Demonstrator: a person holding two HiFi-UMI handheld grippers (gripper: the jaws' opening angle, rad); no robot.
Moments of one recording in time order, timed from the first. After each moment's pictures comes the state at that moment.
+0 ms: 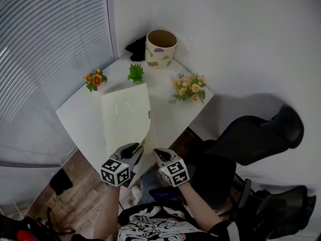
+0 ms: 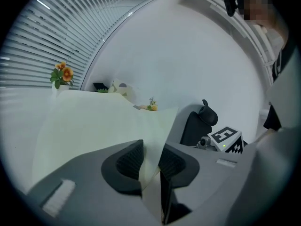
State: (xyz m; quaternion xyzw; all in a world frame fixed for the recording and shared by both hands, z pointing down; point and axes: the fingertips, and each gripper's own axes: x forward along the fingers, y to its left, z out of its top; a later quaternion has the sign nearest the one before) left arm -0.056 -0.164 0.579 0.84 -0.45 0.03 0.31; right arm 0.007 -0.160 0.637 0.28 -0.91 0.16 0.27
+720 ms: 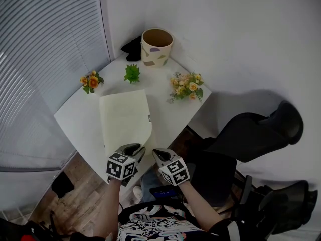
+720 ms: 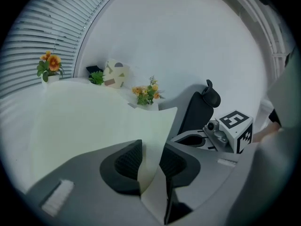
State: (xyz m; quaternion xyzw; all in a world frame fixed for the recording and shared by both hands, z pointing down) left arm -0.041 -0.172 0.610 0.83 -0.41 0.16 0.34; right arm 0.007 -0.161 0.639 0.27 -0.90 0.18 0.27
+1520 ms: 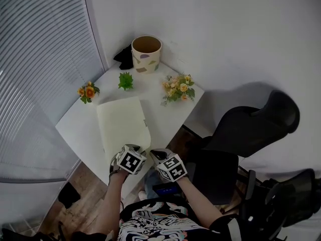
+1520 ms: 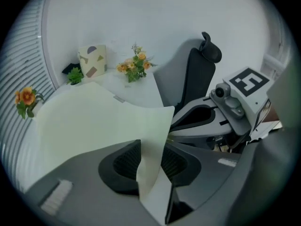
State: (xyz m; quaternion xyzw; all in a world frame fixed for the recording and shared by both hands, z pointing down) left arm -0.022 -0.169 0.632 0.81 -0.34 0.40 0.27; right arm 0.004 -0.162 0.639 0.26 -0.90 0.20 0.28
